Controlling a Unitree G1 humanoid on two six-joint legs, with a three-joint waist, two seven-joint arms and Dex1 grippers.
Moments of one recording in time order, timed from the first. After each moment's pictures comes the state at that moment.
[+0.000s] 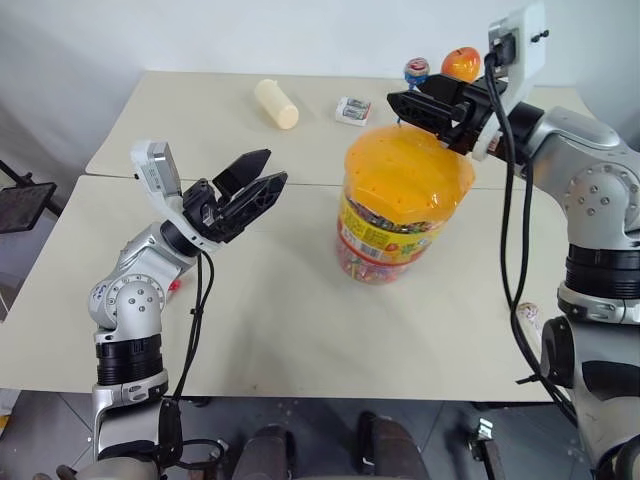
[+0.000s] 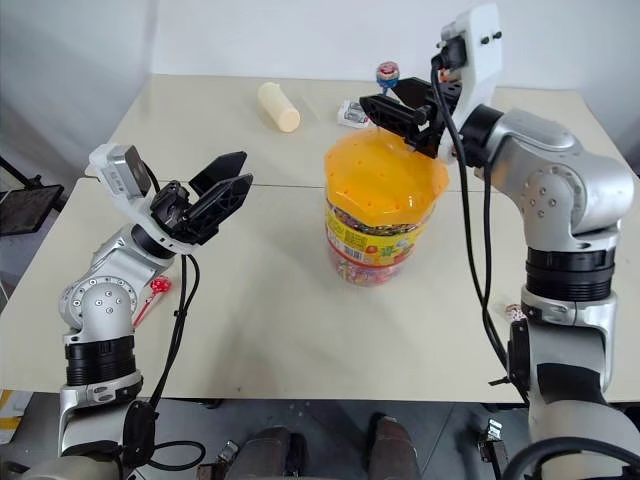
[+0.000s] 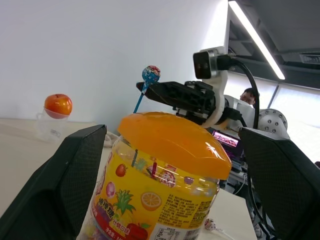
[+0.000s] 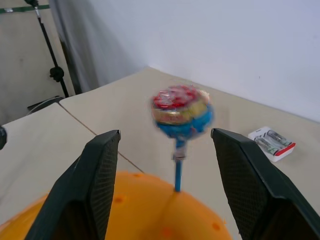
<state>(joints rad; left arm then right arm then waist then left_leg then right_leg) -0.57 0.37 0.30 -0.08 -0.92 0.60 -0.80 -1.07 -0.59 -0.08 0.05 0.67 0.86 0.52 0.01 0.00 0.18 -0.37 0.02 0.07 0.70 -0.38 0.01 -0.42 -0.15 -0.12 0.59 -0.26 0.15</state>
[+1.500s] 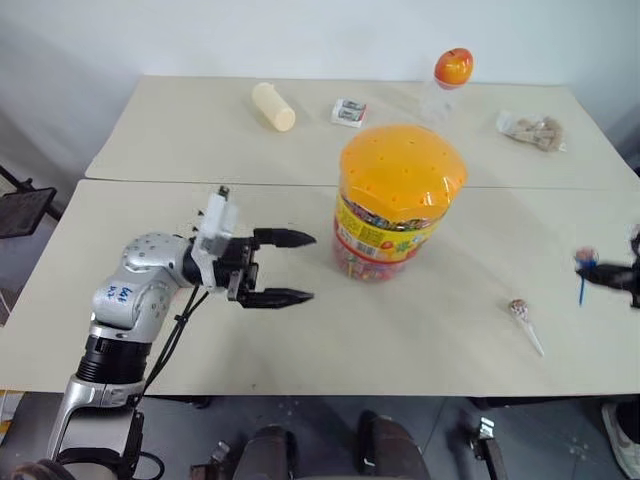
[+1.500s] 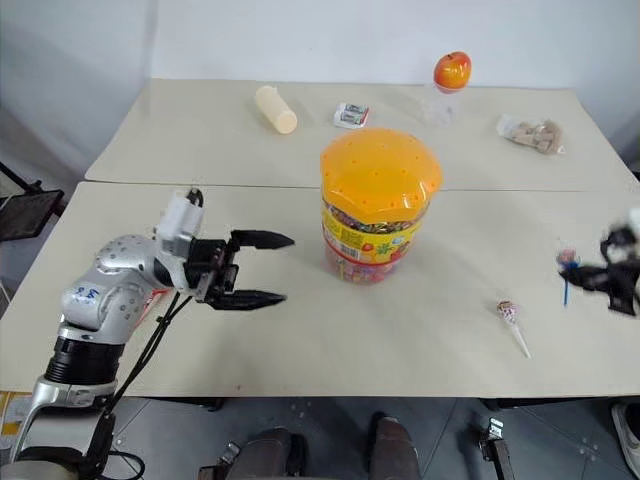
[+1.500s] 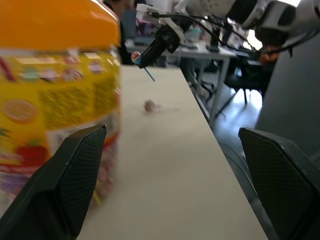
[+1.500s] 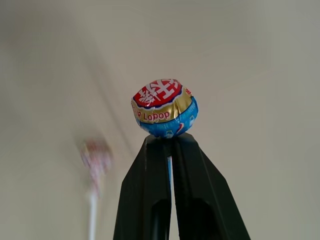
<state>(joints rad) -0.53 0.59 -0.03 -0.06 -0.61 0.36 -1.28 -0.03 -1.16 -0.49 -0.02 0.49 0.96 0.85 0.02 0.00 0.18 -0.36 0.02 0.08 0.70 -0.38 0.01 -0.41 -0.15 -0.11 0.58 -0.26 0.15</state>
